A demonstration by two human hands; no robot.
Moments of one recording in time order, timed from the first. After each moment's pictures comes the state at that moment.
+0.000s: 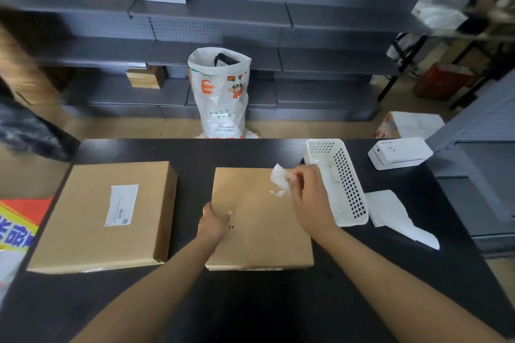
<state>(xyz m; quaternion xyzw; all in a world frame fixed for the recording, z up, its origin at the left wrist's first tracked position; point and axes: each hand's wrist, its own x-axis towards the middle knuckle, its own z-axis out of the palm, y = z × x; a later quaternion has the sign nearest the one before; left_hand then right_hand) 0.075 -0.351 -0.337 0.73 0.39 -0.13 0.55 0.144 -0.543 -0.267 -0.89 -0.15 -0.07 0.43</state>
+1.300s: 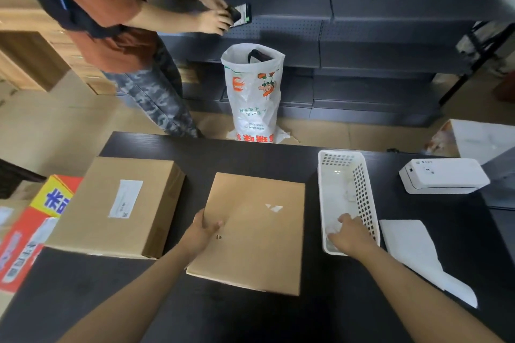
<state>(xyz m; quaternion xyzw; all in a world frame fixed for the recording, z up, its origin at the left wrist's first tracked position) 0.077 -0.352 -0.349 0.73 0.40 -0.15 0.53 0.229 -0.666 -0.349 -0.94 -0.02 0.33 0.12</state>
